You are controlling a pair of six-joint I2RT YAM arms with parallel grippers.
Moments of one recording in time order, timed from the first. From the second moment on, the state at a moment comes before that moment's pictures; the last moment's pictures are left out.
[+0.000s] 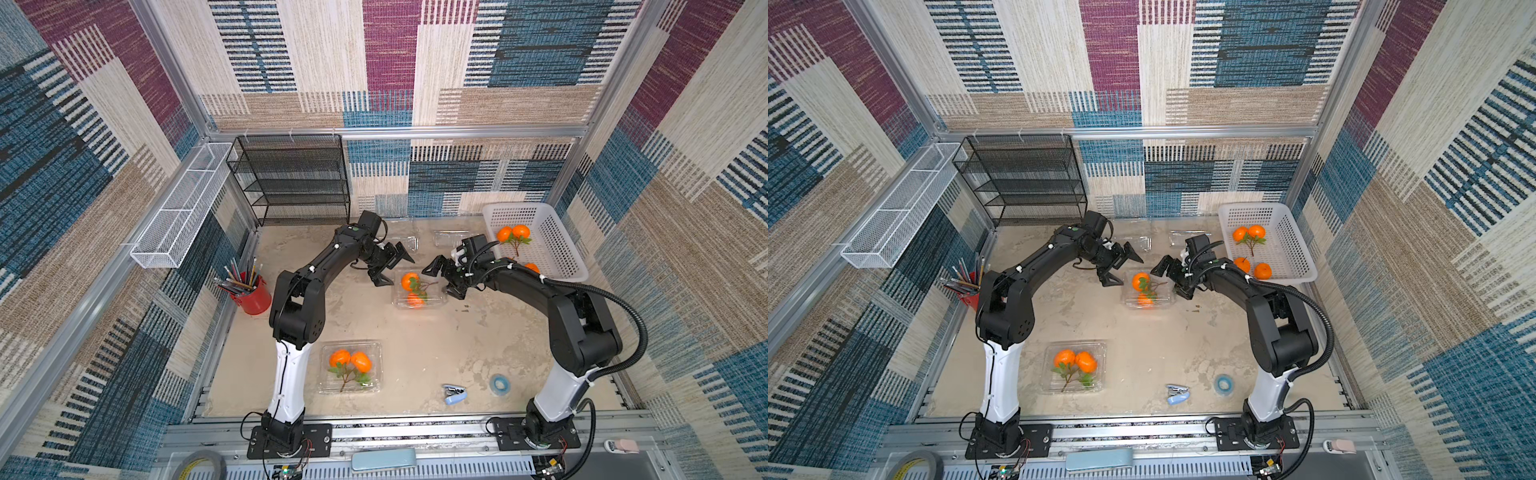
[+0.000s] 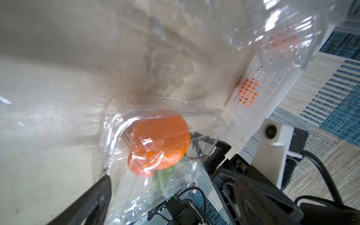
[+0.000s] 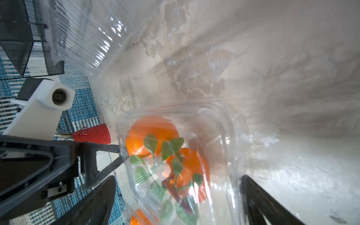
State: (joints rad) left arm -0.40 2.19 1.90 -0.87 0.66 -0.92; right arm 0.31 1.79 1.21 -0.33 -0.52 0.86
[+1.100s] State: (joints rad) left arm -0.40 2.08 1.72 -0.86 0.71 -0.74; right arm 0.15 1.65 0.98 -0.21 -0.66 0.63
